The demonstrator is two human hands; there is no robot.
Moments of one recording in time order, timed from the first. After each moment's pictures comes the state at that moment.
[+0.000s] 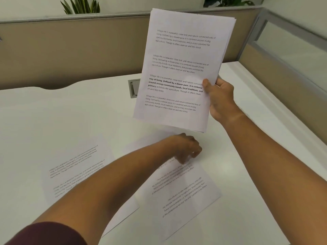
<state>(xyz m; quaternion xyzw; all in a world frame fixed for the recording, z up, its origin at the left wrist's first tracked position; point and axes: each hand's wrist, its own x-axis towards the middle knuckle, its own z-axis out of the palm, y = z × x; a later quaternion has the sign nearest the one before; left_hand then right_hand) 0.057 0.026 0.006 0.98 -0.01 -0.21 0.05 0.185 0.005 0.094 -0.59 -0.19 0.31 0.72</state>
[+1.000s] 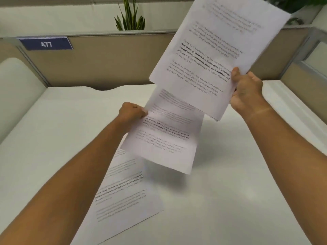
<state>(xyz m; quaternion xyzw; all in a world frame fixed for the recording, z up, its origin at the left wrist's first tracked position) -0.129 0.178 0.063 0.58 0.60 0.27 0.48 0.153 0.057 0.151 -0.46 -0.14 0.35 0.81</state>
